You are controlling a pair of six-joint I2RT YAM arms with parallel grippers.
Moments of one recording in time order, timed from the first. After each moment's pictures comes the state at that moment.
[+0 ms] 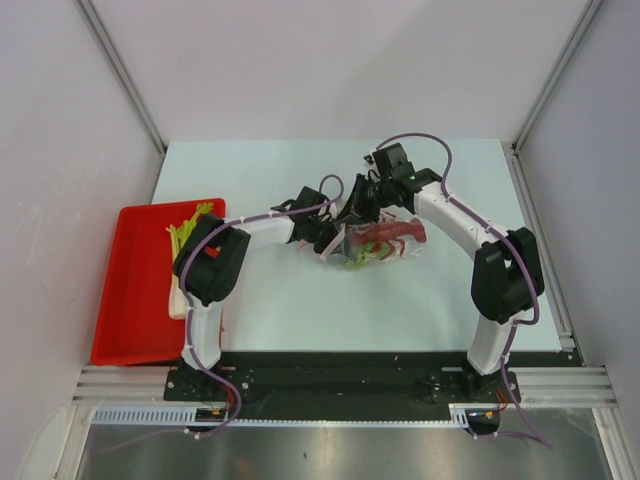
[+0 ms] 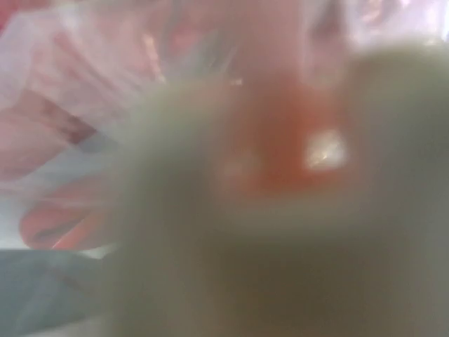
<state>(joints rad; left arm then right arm) -0.57 2.04 1.30 -0.24 0.58 -0.58 0.49 1.82 1.54 -0.57 -0.51 0.79</state>
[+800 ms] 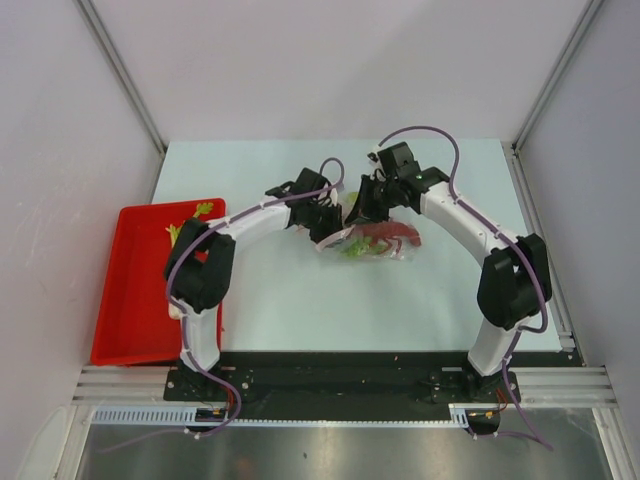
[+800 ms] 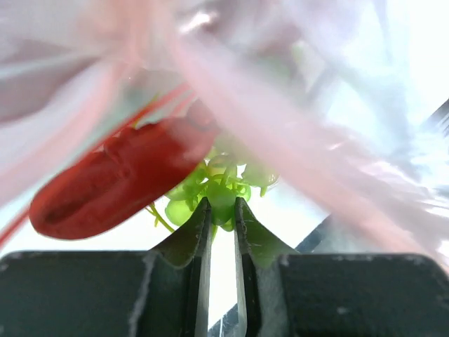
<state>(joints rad) -0.57 1.96 1.44 -0.50 0.49 -0.48 0.48 1.77 1.54 -0.64 -0.41 0.63</state>
